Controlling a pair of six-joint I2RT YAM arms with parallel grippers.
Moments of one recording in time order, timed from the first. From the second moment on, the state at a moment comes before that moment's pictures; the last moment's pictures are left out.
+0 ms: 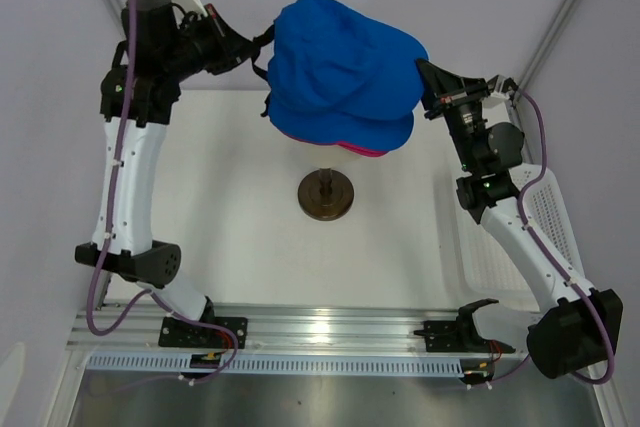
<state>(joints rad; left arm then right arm) -0.21 1.63 2.23 -0.87 0.31 -0.51 0.30 1.17 1.02 0.65 -0.08 1.63</state>
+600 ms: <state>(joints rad) -0.21 1.71 2.42 -1.02 0.30 -0.44 0.37 1.12 1.08 0.32 0.00 1.67</state>
